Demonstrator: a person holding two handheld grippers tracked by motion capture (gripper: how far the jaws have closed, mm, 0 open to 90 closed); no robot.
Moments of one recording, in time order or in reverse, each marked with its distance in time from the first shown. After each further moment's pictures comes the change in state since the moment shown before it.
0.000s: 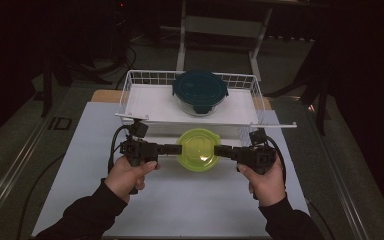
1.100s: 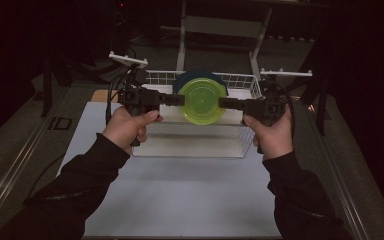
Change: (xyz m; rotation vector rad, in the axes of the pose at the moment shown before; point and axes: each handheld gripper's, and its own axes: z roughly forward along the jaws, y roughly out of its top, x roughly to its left) left arm -0.041 0.101 -0.026 -0.088 0.035 0.061; right arm 0.017 0.102 -0.021 -0.102 -0.017 -0.035
